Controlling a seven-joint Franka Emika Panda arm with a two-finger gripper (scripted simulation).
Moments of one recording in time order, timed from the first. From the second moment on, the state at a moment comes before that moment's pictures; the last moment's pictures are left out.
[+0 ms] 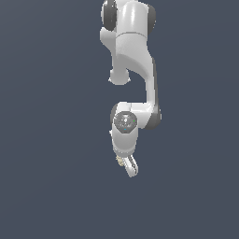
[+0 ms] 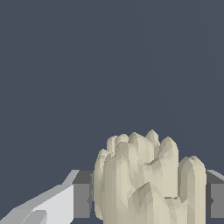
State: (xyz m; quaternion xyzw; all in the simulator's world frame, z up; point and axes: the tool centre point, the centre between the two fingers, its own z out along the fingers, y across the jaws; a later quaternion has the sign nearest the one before) arm 0.086 0.018 0.042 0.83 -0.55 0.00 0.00
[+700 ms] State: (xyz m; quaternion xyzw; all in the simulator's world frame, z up) arm 0.080 0.014 0.058 0.83 -0.55 0.00 0.00
